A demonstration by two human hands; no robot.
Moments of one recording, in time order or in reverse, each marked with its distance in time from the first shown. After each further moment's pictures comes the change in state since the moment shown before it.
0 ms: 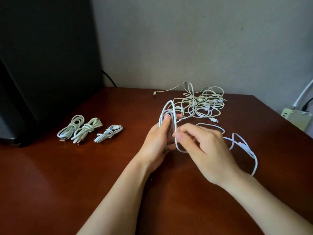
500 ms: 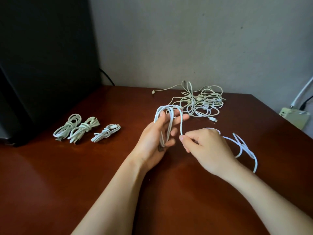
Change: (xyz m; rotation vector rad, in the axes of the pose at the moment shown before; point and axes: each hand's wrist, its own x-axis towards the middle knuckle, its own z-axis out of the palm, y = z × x) left_hand -0.001 0.009 0.002 -0.224 -0.056 -0.029; right_hand 0.006 0.020 -0.003 -0.177 -0.223 0.281
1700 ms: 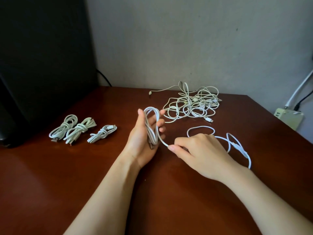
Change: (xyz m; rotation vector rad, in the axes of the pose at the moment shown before) left_hand 0.004 0.005 -0.010 -0.166 0.065 -0.033; right_hand -0.004 -0.002 -0.003 -0.319 -0.121 -0.205
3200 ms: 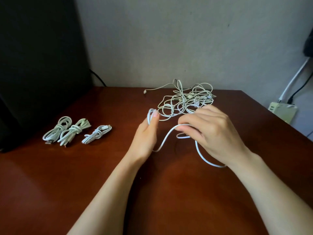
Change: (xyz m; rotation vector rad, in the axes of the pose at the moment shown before) left_hand -0.005 -0.010 0.007 0.927 0.177 0.346; right_hand 0.008 0.031 -0.015 -0.071 0.639 -0.398
